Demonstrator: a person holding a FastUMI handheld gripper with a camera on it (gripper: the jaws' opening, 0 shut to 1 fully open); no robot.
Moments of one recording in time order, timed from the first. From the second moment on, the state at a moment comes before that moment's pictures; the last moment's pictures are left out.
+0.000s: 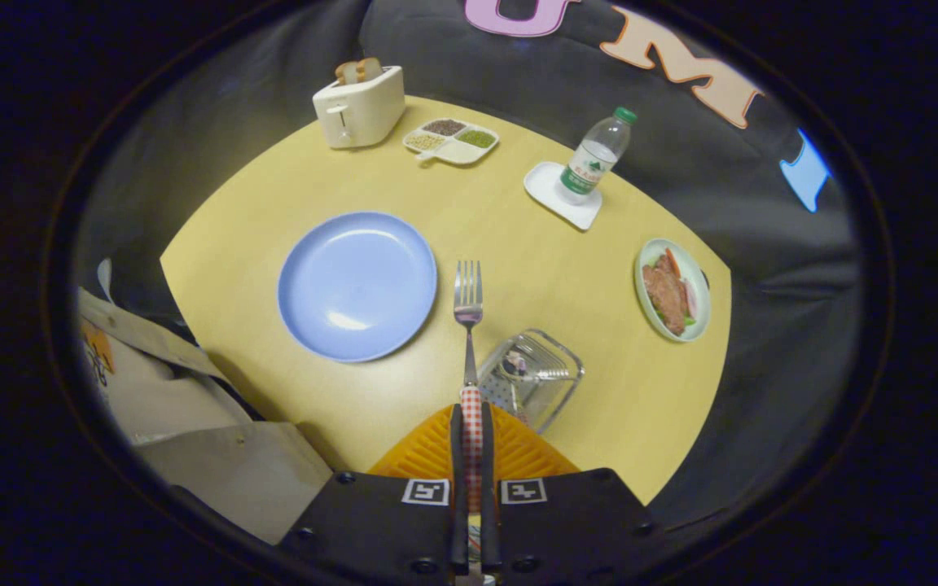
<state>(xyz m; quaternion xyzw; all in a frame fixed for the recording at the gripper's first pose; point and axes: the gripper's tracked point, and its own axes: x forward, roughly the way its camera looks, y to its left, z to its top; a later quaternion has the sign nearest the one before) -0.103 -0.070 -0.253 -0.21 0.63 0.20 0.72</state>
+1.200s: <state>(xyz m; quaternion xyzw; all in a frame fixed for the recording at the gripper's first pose) -0.093 -0.137 -0.270 -0.26 0.75 0.23 0.57</state>
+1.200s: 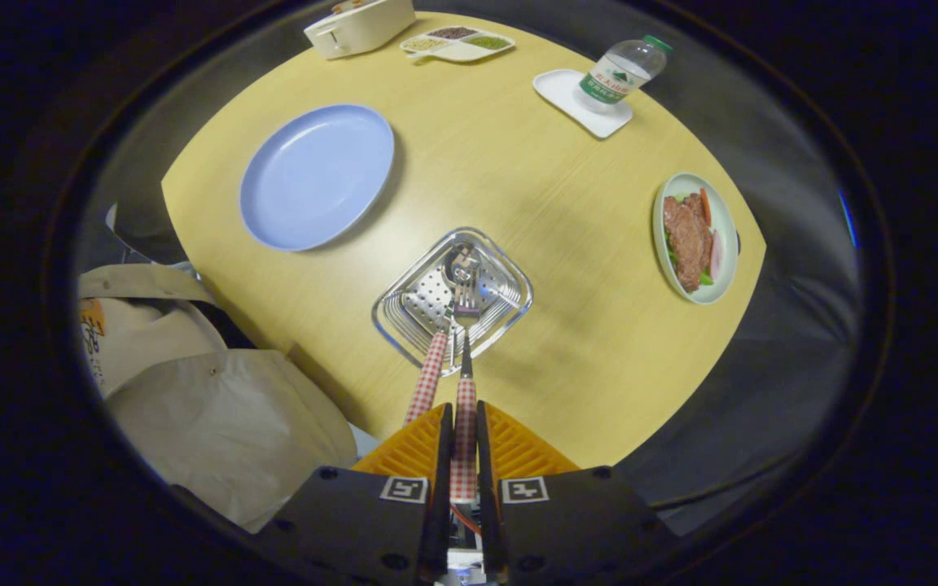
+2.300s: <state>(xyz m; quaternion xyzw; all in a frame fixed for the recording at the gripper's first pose) -0.046 -0.009 -0.189 -0.01 0.34 0.10 0.93</state>
